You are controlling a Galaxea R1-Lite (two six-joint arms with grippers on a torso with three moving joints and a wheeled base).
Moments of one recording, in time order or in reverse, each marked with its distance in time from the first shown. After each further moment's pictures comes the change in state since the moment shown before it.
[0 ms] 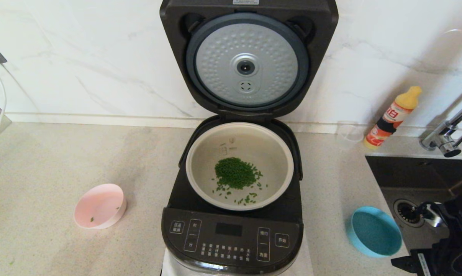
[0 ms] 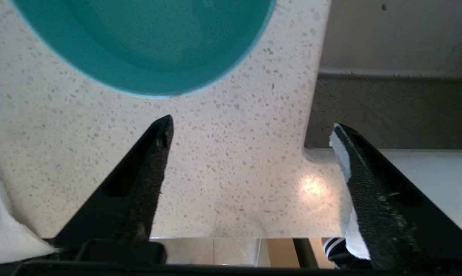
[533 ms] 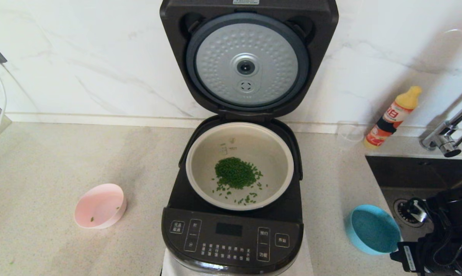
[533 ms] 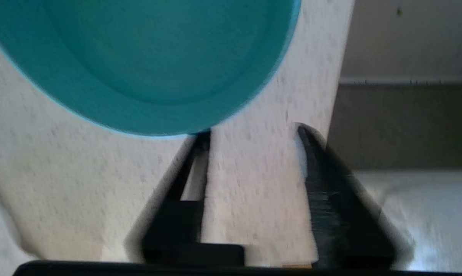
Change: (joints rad) left arm 0.000 0.000 0.000 0.000 0.000 0.000; right arm 0.016 0.110 -0.009 -0.100 0.000 0.054
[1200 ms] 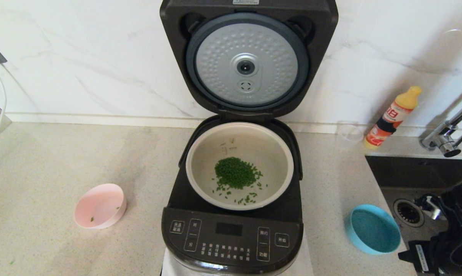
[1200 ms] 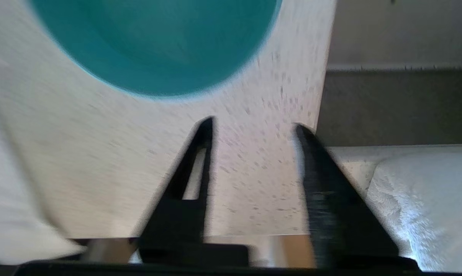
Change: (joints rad) left arm 0.000 0.000 0.000 0.000 0.000 0.000; right arm 0.000 -0.120 -0.085 0.208 0.006 0.037
